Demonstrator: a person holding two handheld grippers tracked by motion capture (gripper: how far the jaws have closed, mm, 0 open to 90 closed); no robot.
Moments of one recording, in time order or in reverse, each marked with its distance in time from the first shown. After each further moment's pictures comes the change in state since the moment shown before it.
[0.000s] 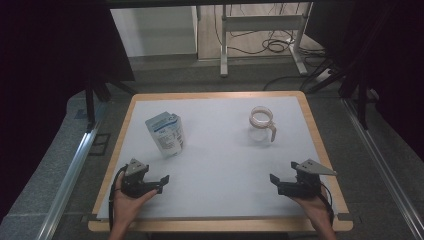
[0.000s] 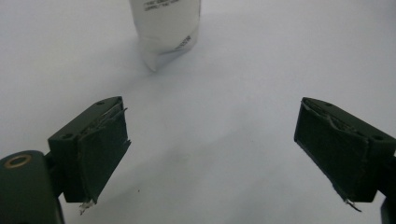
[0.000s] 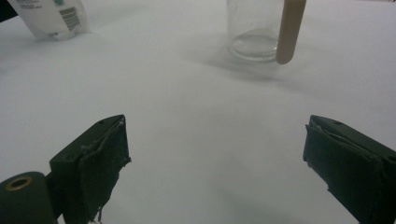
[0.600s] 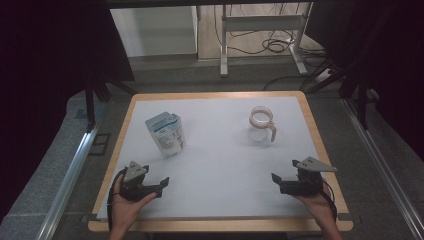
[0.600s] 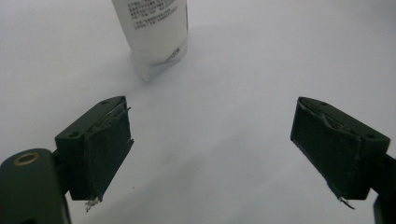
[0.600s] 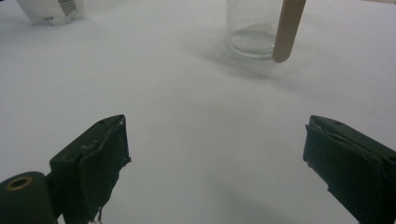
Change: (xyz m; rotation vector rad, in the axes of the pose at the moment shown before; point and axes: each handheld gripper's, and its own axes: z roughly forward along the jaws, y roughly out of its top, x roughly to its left) left arm -0.009 0.001 -0.015 -0.038 0.016 0.076; right arm -0.009 0.006 0.000 0.025 0.007 -0.048
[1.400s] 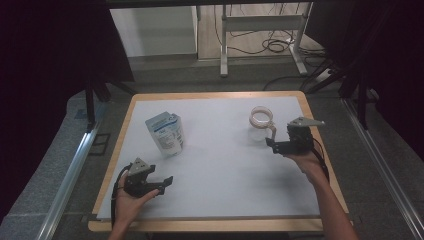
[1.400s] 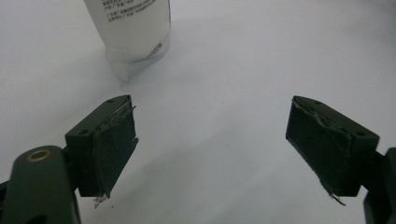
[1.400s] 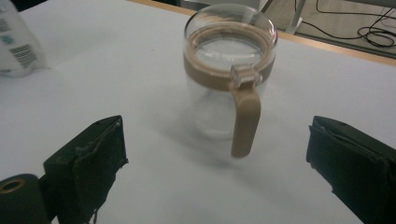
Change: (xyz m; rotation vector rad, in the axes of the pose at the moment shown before) left arm 0.005 0.003 0.018 0.046 -0.086 -0.013; right arm -0.037 0.094 0.055 0.035 -0.019 -0.008
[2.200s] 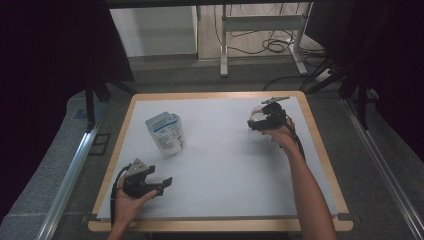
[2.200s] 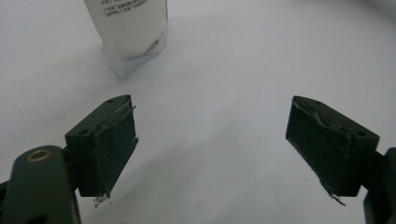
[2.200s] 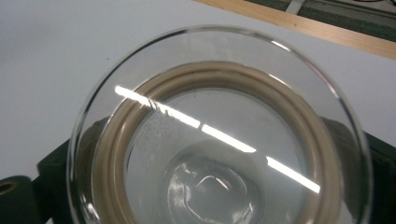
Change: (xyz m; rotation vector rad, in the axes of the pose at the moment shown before) left arm 0.003 -0.003 -0.002 -0.010 -0.024 0.000; right arm -0.018 0.040 0.114 0.154 -0.007 0.019
